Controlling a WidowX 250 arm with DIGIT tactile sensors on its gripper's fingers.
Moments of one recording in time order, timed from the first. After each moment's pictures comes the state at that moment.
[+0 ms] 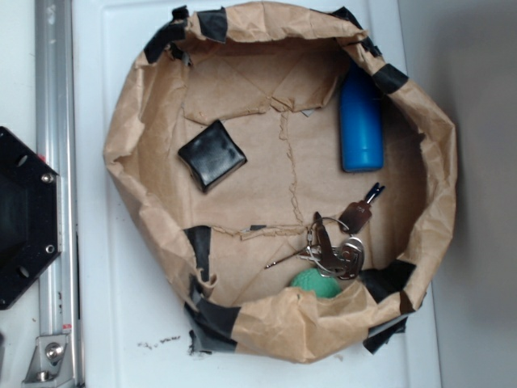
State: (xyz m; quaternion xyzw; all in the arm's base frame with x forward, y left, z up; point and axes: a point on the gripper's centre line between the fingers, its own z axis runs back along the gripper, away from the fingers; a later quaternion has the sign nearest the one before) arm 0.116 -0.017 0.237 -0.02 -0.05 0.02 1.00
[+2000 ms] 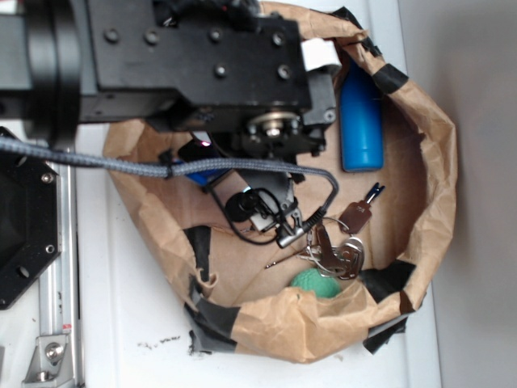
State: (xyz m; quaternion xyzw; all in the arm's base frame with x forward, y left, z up) arm 0.237 0.012 0.093 0.00 0.03 0.26 0.97
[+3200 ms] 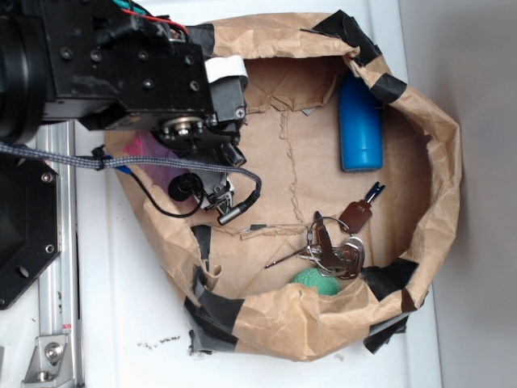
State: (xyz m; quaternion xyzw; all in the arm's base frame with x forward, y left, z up) arm 0.197 0.043 0.042 0.03 0.02 0.25 0.97
